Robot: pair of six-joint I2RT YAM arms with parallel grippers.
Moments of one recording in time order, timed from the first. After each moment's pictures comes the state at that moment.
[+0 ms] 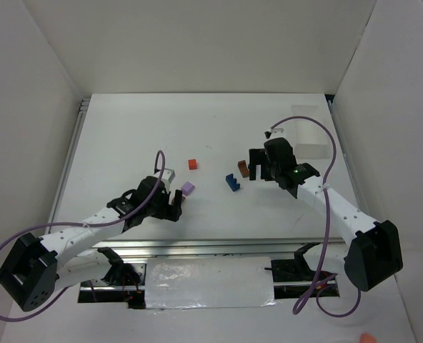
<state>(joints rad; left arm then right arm) -0.63 1.08 0.53 -0.28 -0.08 -0.37 0.43 1.20 0.87 -0.43 0.24 0.28</state>
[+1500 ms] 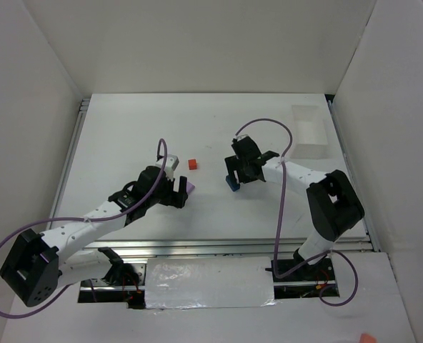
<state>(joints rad) -0.63 1.12 0.61 -0.16 -0.11 -0.32 0.55 1.64 1.03 -0.40 0.21 0.23</state>
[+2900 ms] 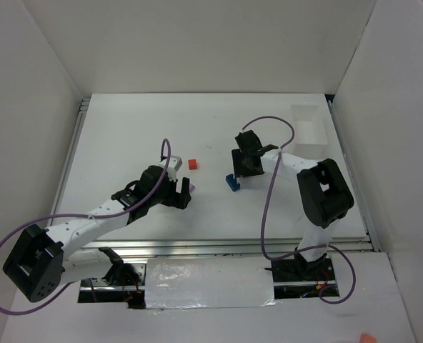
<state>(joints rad) -0.63 1.16 0.61 -0.13 -0.04 -0.32 0.46 1.77 1.11 -0.36 0.18 0.30</state>
